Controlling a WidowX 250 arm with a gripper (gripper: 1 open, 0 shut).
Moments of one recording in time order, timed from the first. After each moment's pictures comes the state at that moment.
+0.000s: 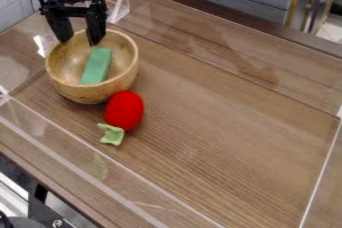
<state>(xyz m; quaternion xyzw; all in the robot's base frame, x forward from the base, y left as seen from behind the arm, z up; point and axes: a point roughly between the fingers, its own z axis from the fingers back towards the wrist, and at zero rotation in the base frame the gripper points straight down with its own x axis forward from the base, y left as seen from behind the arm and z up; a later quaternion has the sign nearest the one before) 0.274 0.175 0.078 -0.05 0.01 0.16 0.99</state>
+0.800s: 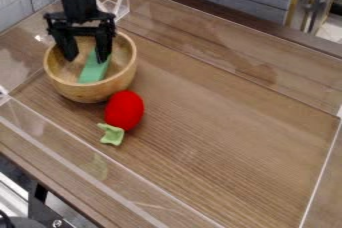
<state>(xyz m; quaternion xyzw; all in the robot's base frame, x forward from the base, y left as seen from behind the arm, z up) 0.283 0.164 0.047 -0.04 0.03 0.20 0.98</state>
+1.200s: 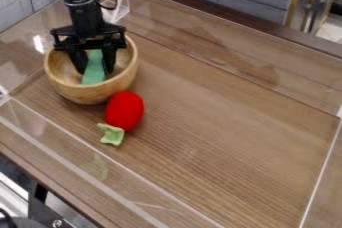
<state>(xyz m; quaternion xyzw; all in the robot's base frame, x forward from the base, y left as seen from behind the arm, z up) 0.273 0.145 0.035 -0.04 0.02 0.26 0.96</state>
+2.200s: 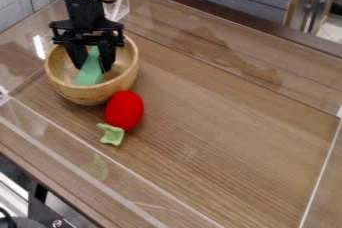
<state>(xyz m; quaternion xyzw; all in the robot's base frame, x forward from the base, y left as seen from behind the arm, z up) 0.258 0.150 0.049 -0.05 0.03 0.20 0.98</state>
